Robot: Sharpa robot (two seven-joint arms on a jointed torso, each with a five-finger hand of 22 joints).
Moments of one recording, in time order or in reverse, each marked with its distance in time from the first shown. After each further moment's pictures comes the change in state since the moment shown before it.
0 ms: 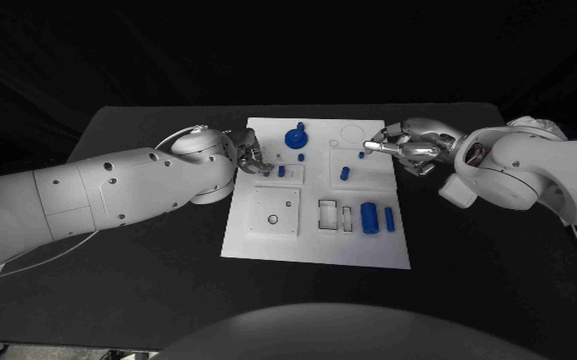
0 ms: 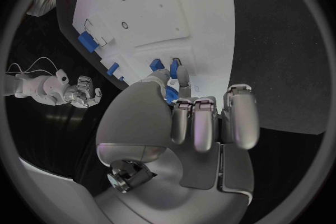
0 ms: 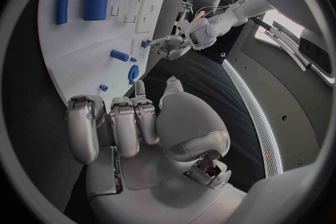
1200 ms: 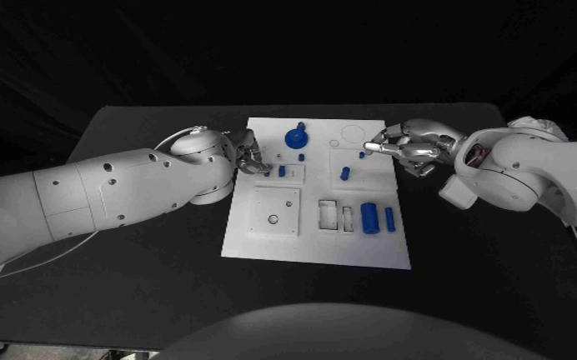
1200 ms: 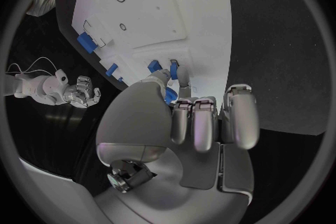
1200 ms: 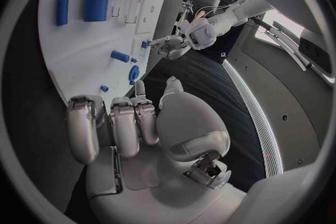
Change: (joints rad) left arm -0.005 -0.005 0.001 -0.002 -0.001 0.002 0.001; left_hand 0.004 -0.004 0.006 -0.006 0.000 -0.006 -0.002 0.003 0.000 0.000 0.000 0.000 0.000 0.000 0.000 0.000 0.000 0.000 0.000 0.000 0.000 0.000; right arm -0.004 0.001 0.000 0.000 0.000 0.000 -0.001; right_hand 0.001 0.001 0.003 -0.003 0.000 0.000 0.000 0.000 0.000 0.000 0.000 -0.002 0.001 0.000 0.000 0.000 0.001 0.000 0.000 0.000 0.000 0.000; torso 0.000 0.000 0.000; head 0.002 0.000
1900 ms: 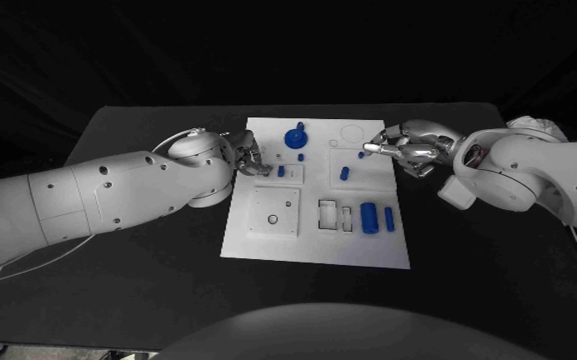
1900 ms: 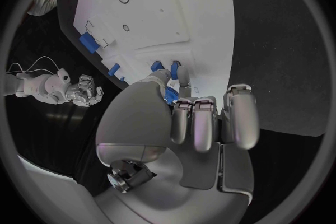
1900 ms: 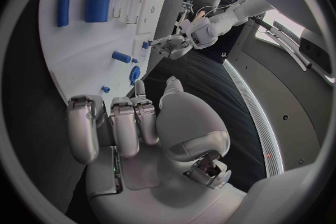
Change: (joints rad) left arm -0.005 -0.017 0.007 0.029 -0.002 -0.019 0.003; left_hand 0.008 -0.010 0.016 0.000 0.008 0.003 -0.002 -0.001 0.002 0.000 0.000 0.000 0.000 0.000 0.000 0.000 0.001 0.000 0.000 0.000 0.000 0.000; right arm -0.004 0.002 0.000 -0.003 0.000 0.000 -0.001; right_hand 0.005 -0.005 0.000 0.000 0.000 0.000 0.000 0.000 0.000 0.000 0.000 0.003 0.000 0.000 0.000 0.000 0.000 0.000 0.000 0.000 -0.003 0.000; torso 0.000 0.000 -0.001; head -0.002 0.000
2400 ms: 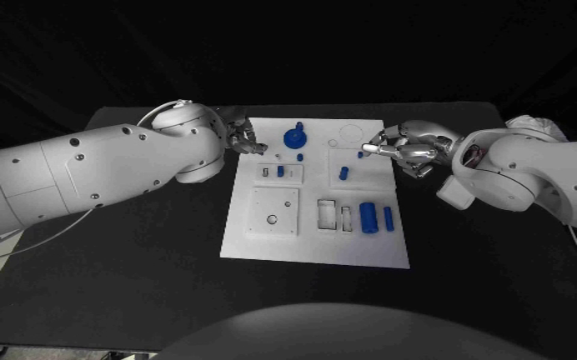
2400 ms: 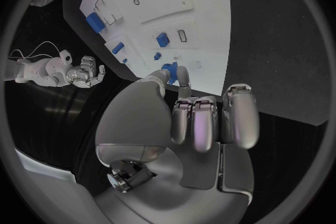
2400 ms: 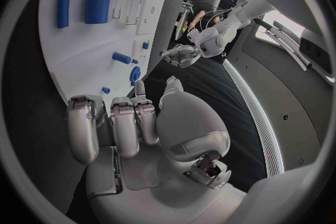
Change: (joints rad) left arm 0.102 -0.033 0.021 0.029 0.091 0.072 -0.040; left_hand -0.003 -0.003 0.014 0.008 0.000 0.005 -0.005 0.004 0.001 0.000 0.000 0.000 0.000 0.000 0.000 0.000 0.000 0.000 -0.004 -0.004 -0.008 0.000; right arm -0.001 0.001 0.000 0.003 0.000 0.000 -0.005; right_hand 0.000 0.000 0.003 -0.003 0.004 0.000 0.000 -0.004 -0.001 0.000 0.000 -0.003 0.000 0.000 0.000 0.000 0.000 0.000 0.000 0.000 0.000 0.001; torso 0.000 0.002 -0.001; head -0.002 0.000
